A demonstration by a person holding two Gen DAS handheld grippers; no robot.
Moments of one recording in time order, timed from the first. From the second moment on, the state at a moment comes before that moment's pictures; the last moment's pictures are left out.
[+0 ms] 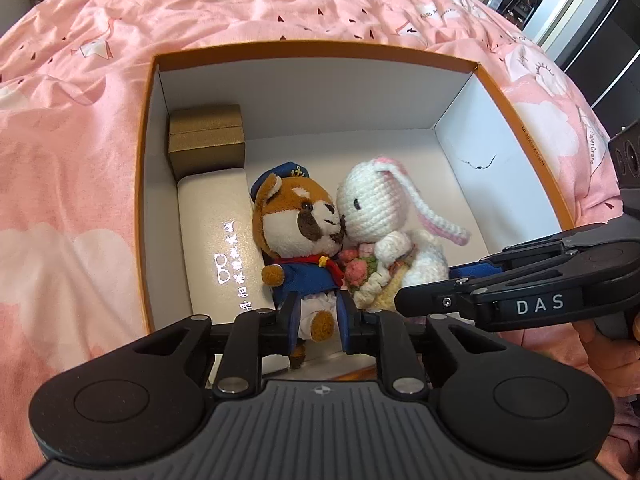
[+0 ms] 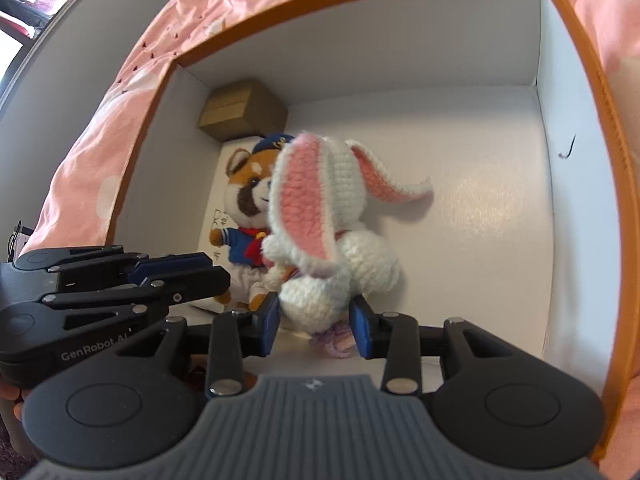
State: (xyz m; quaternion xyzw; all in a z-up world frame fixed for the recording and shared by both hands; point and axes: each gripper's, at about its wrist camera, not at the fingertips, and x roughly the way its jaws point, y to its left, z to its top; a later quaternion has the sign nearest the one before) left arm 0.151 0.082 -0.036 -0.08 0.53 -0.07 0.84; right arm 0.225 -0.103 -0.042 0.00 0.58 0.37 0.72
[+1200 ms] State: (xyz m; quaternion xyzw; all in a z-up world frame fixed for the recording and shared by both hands) left arm 0.008 -0.022 -0.005 0.04 0.48 -0.12 0.87; right arm 0.112 -0.228 -0.016 -0.06 0.47 0.36 0.80
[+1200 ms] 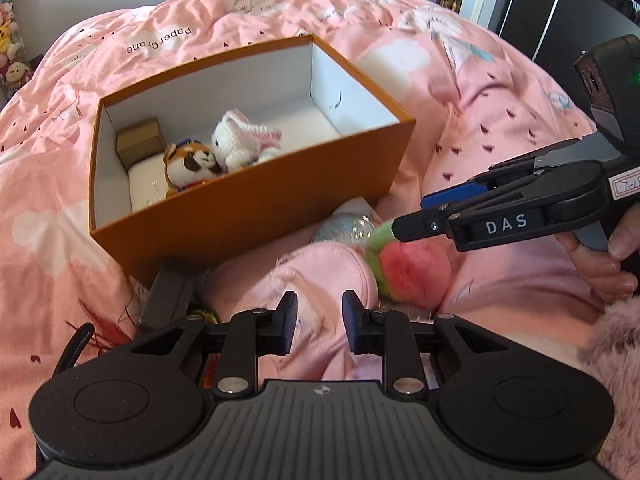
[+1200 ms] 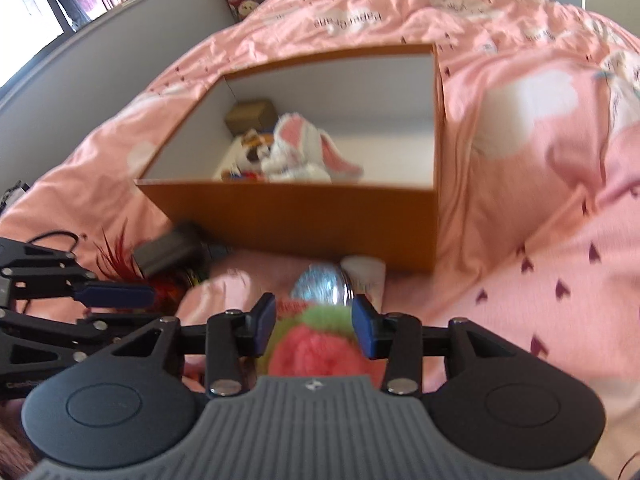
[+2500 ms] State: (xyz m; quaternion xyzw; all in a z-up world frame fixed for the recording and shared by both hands) left arm 0.010 -0.012 -0.018 -0.01 0.50 -0.05 0.87; right arm 0.088 -0.224 -0.014 -0.06 0.48 0.43 0.76
